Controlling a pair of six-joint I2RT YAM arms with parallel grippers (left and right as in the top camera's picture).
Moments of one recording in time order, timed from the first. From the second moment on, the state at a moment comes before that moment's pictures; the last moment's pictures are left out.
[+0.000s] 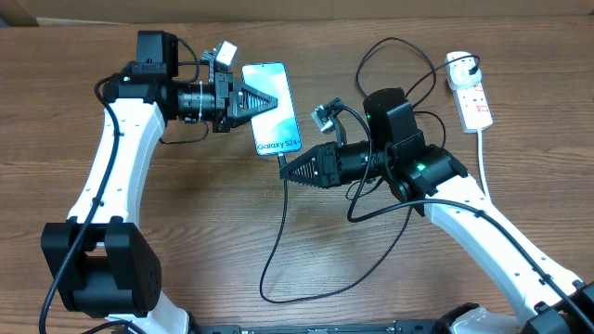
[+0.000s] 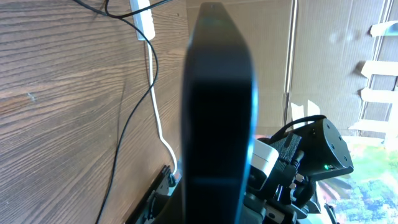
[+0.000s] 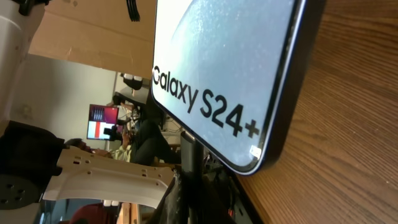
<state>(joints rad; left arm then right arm) -0.03 1.79 1.55 -0.91 1.30 -0.34 0.48 1.45 1.08 -0.28 -1.02 0.64</state>
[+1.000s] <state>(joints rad) -0.03 1.79 1.55 -0.94 1.30 -0.33 0.47 1.46 1.09 -0.22 -0.99 0.67</state>
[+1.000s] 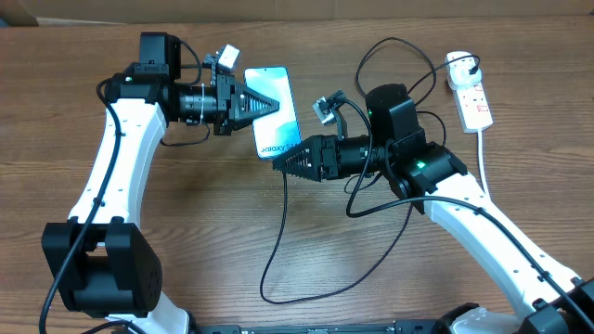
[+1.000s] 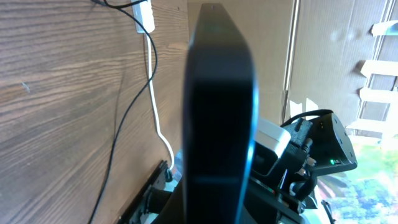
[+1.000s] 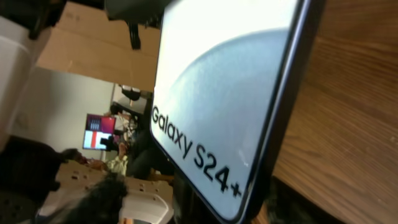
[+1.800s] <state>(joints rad) -0.03 1.79 1.55 -0.84 1.17 -0.09 0.16 1.46 1.09 -0.49 -1.01 0.59</state>
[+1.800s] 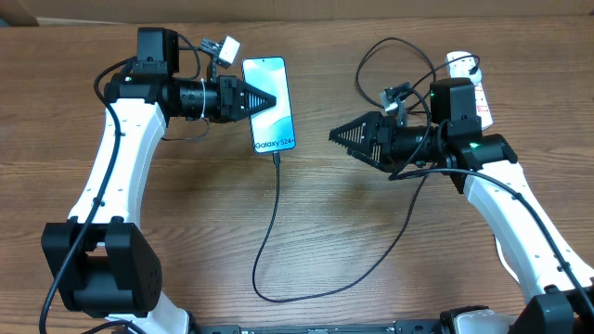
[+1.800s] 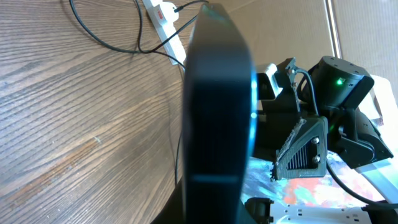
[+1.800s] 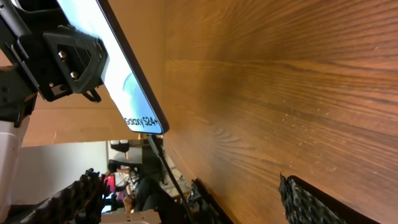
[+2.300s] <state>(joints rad) -0.07 2.03 1.55 -0.57 1.20 -0.30 0.16 1.46 1.09 -0.54 -1.00 0.54</state>
